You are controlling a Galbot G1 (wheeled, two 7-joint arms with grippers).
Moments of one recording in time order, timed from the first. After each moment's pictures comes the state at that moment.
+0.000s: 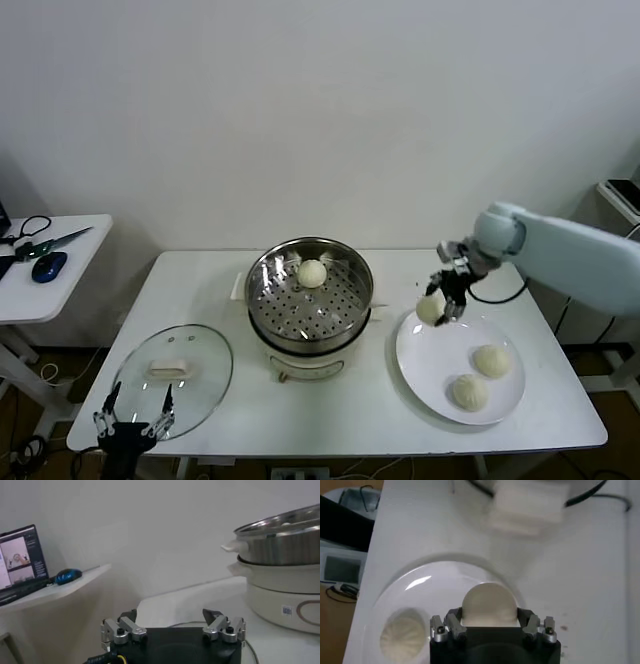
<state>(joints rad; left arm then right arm) 1.81 -1.49 -0.79 -2.00 0.04 -0.12 0.03 0.63 0.84 -1.43 1.20 0.48 -0.22 -1.08</state>
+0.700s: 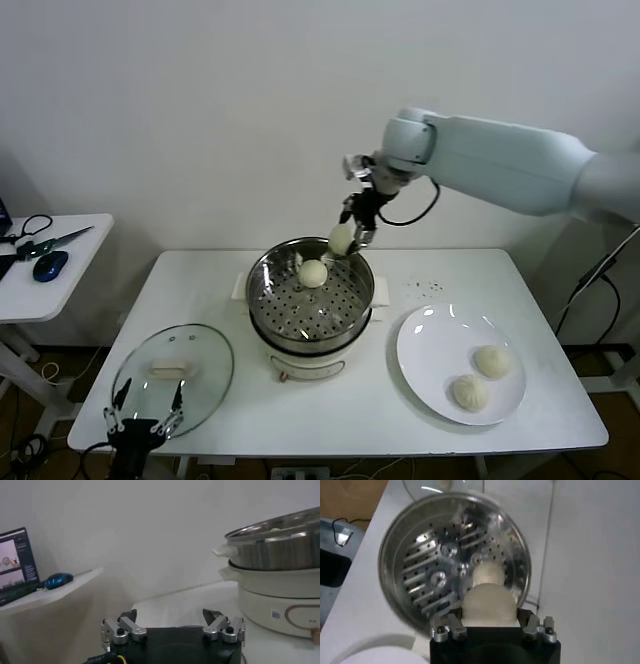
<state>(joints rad) 1.80 -1.49 -0.76 -2.01 0.06 -0.13 0.03 0.76 1.29 -1.50 1.07 0.74 -0.30 -1.00</state>
